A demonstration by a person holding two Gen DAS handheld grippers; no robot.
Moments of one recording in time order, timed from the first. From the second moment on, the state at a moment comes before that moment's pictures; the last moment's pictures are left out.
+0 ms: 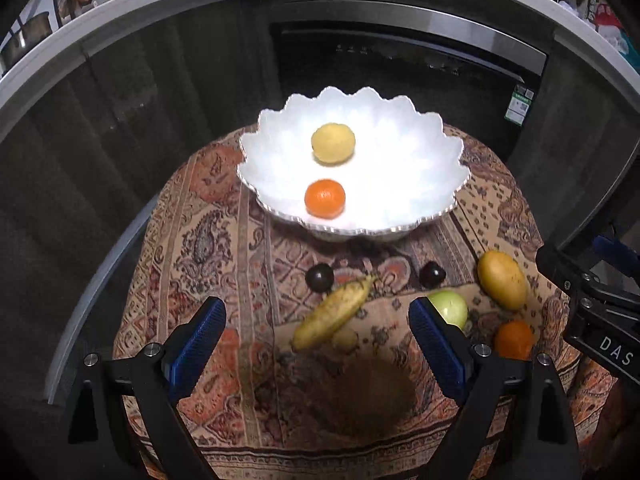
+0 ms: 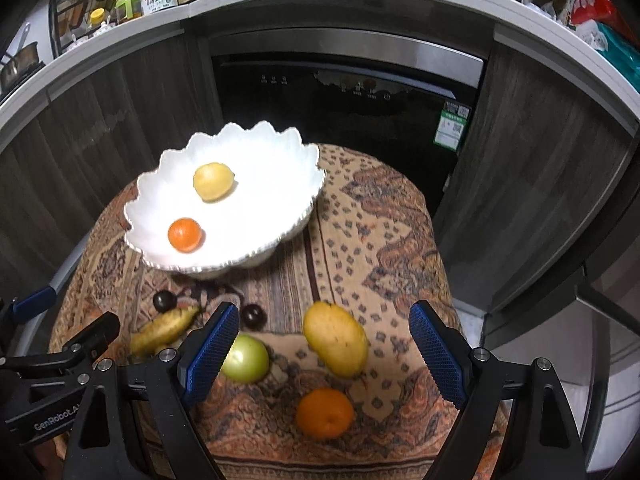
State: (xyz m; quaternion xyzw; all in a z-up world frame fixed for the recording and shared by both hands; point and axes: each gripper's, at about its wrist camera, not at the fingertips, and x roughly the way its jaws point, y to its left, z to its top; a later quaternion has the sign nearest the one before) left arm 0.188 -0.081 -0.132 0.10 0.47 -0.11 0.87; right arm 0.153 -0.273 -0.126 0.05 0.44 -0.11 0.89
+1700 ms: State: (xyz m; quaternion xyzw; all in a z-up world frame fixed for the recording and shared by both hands) left arm 0.160 -0.092 -0.213 0.07 0.53 -0.13 0.84; right arm 0.120 -0.275 -0.227 0.08 0.52 -0.10 0.85
